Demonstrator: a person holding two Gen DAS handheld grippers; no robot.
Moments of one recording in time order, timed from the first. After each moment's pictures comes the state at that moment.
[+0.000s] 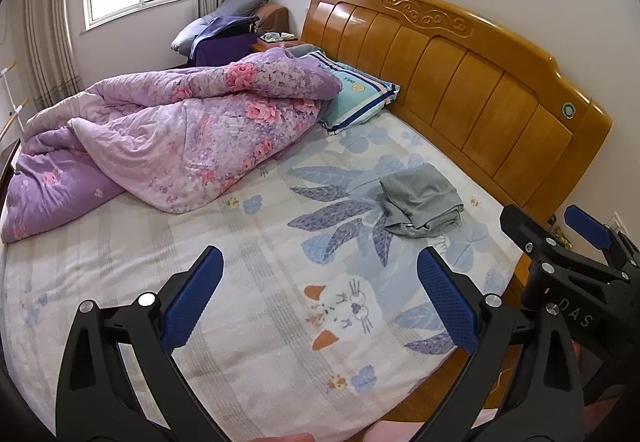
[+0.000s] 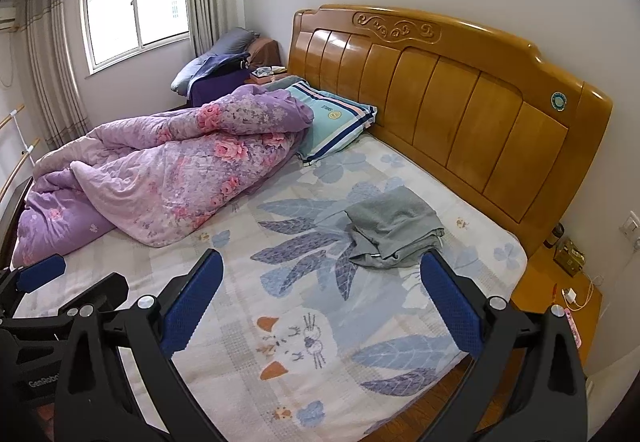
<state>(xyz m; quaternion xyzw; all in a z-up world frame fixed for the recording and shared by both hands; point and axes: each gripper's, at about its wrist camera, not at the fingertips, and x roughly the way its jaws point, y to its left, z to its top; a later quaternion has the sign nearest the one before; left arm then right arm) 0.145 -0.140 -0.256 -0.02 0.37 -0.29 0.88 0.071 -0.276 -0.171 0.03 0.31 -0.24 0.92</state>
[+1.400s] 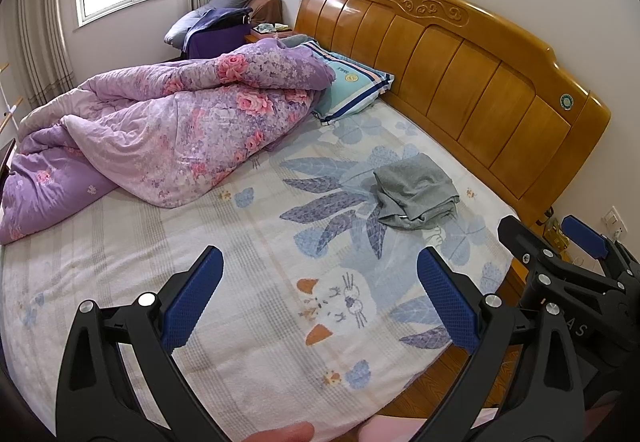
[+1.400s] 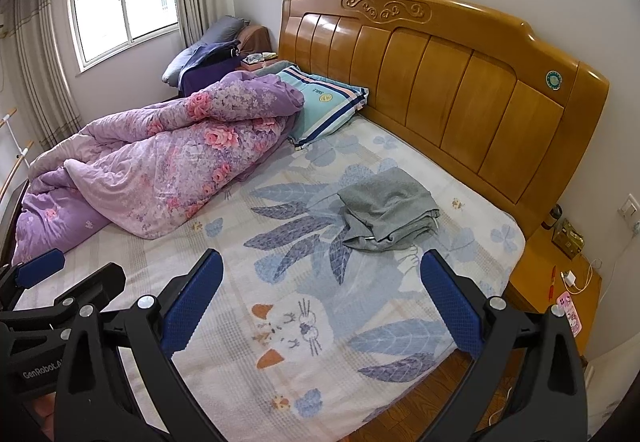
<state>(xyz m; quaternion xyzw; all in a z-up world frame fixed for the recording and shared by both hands) 0.146 -0.150 -0.259 -0.02 0.38 -0.31 0.87 0.067 -0.290 -0.176 0.05 0.33 -0.25 0.91</state>
